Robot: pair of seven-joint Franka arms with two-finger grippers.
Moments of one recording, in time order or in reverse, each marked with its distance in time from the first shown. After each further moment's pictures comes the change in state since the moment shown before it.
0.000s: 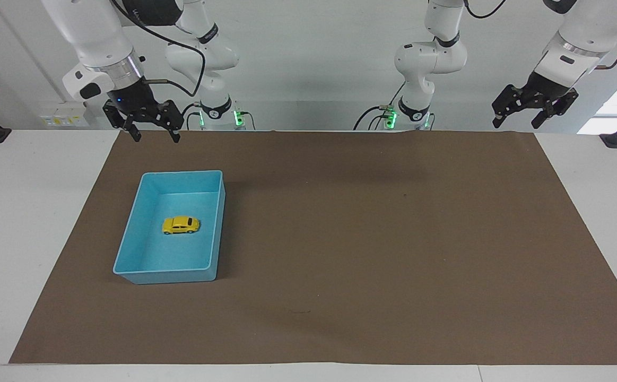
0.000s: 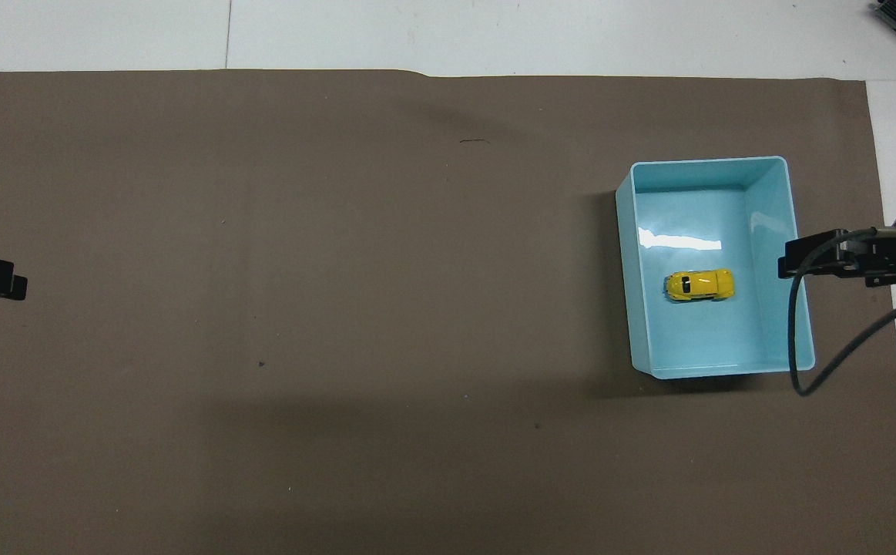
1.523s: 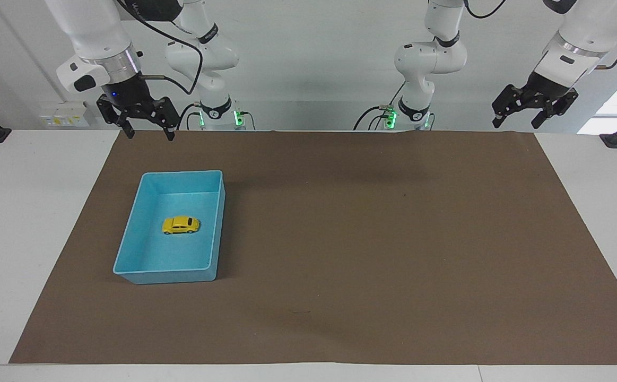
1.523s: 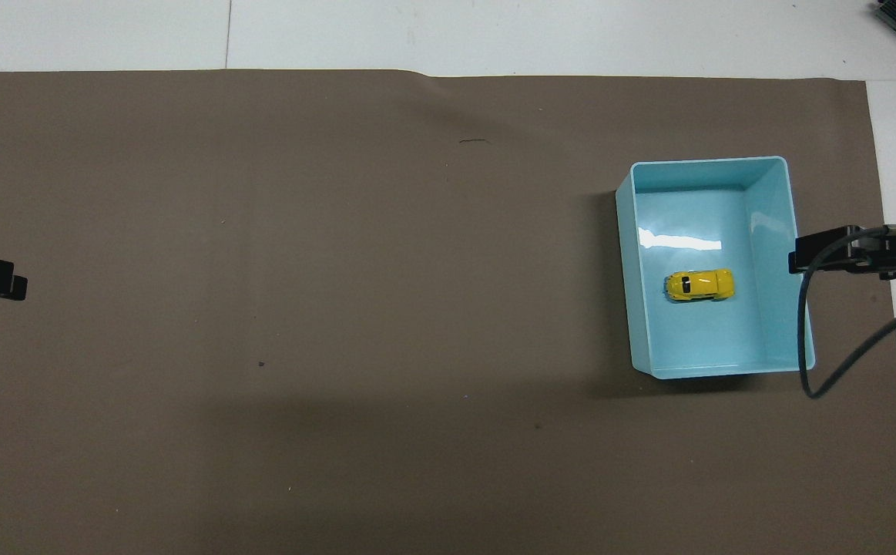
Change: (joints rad) left arm 0.000 0.000 0.000 0.000 0.000 0.000 0.000; right arm 0.000 0.000 0.003 0.023 -0.008 -0.003 -0.048
